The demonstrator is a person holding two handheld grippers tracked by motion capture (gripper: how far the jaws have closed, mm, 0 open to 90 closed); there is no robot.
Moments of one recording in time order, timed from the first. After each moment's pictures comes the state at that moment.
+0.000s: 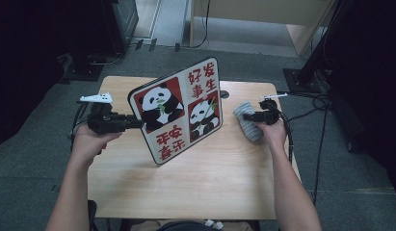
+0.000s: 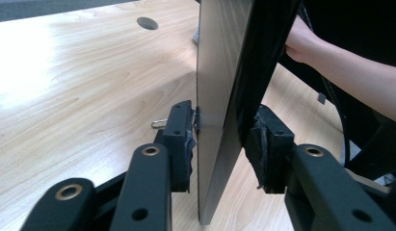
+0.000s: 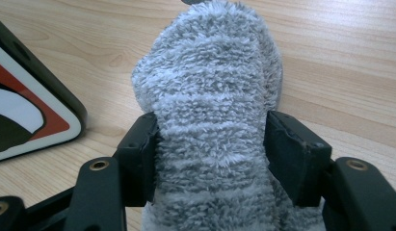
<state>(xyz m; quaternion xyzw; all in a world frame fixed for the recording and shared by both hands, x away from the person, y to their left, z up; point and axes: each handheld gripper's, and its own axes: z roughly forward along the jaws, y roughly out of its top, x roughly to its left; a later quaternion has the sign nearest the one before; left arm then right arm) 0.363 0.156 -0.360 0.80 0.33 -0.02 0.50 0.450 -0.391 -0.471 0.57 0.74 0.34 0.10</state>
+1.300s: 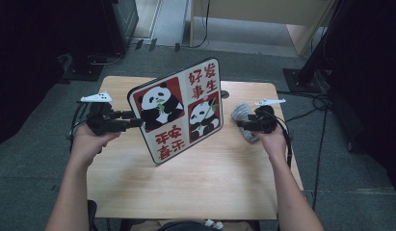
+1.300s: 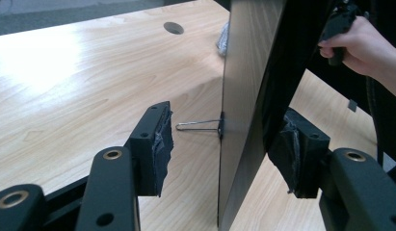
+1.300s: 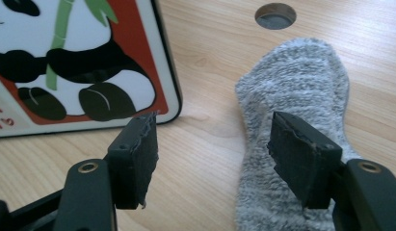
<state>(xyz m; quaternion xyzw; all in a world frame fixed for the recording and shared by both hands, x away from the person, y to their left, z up) 0.365 0.159 -0.362 0.80 0.36 0.02 0.49 0.394 -0.354 -0.434 0.50 0.77 0.37 0.12</state>
